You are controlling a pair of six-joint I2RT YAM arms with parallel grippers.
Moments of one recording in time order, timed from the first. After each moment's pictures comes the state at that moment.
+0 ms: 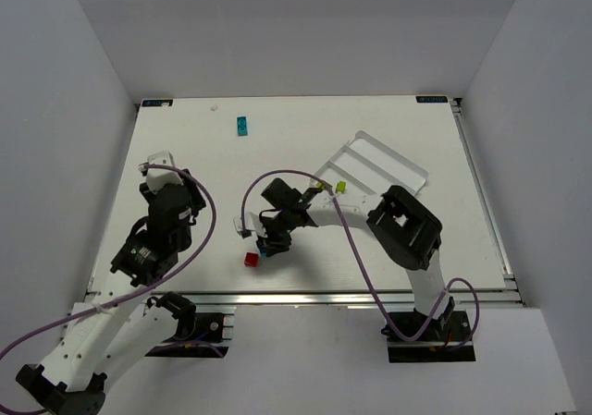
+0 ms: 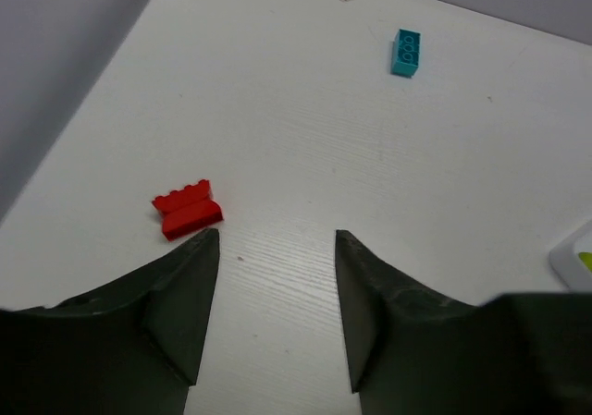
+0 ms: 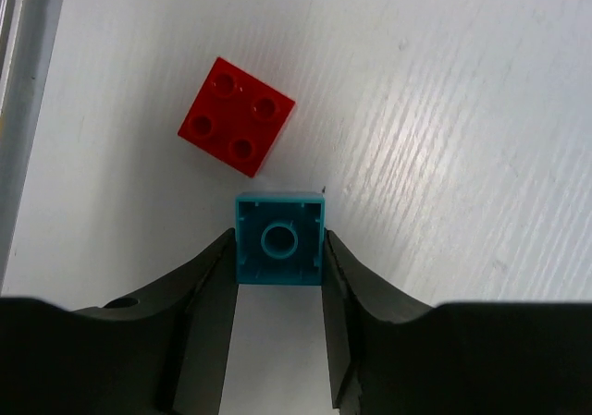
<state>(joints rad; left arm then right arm) -0.53 0.68 0.81 -0.49 -0.77 -0.37 0.99 2.03 1.35 -0.36 -0.61 -0.80</state>
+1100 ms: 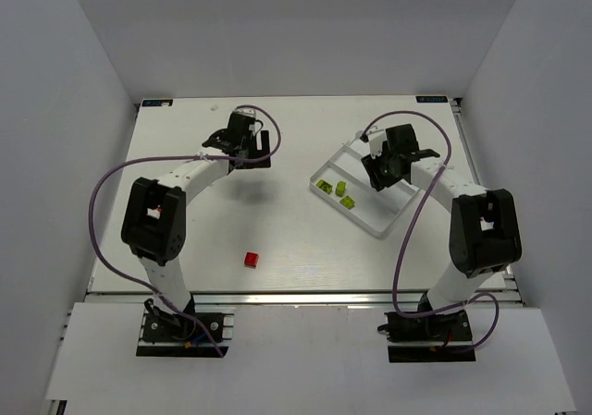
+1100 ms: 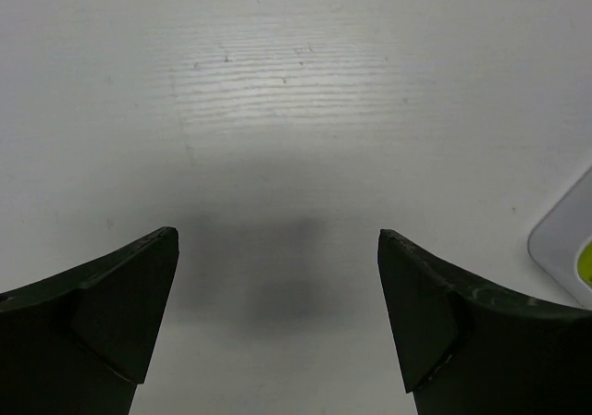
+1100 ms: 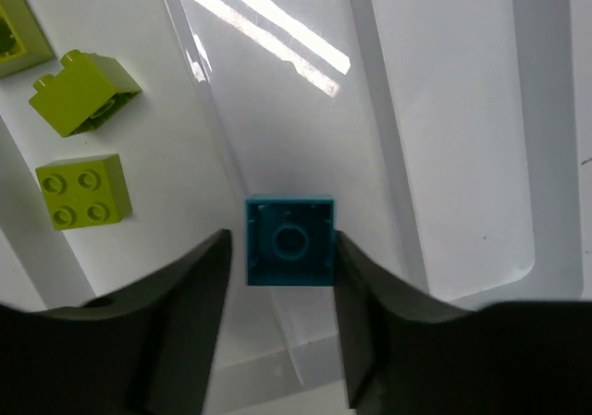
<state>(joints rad) -0.39 1.81 1.34 -0.35 -0.18 -0.30 0.26 1.67 1.13 -0.40 -0.13 -0.35</state>
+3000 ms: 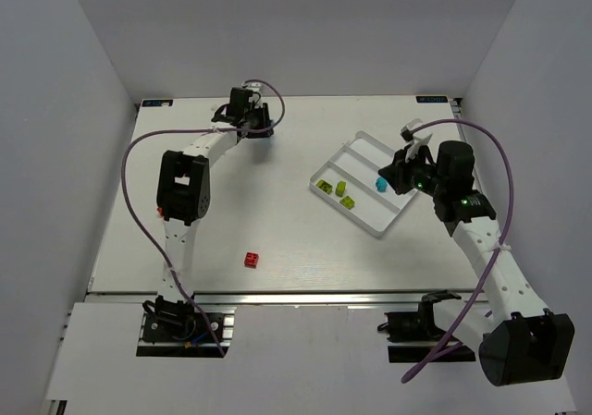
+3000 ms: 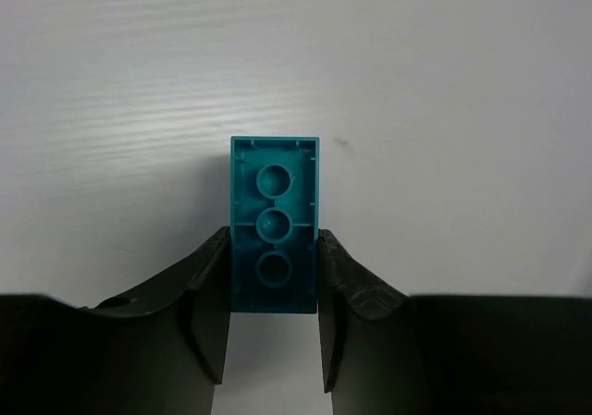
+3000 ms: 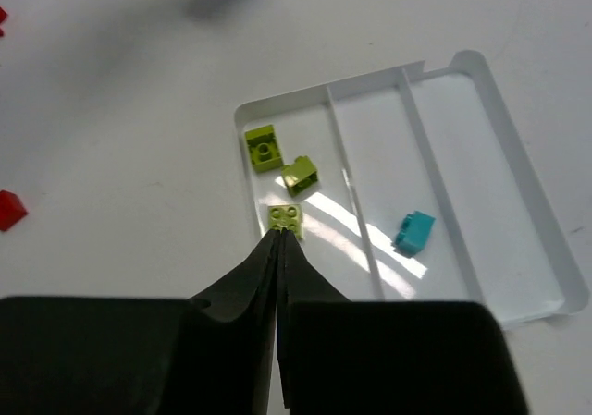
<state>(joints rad) -0.27 2.38 1.97 -0.28 0.05 -0.24 0.17 1.02 0.87 -0.25 -0.54 -0.13</state>
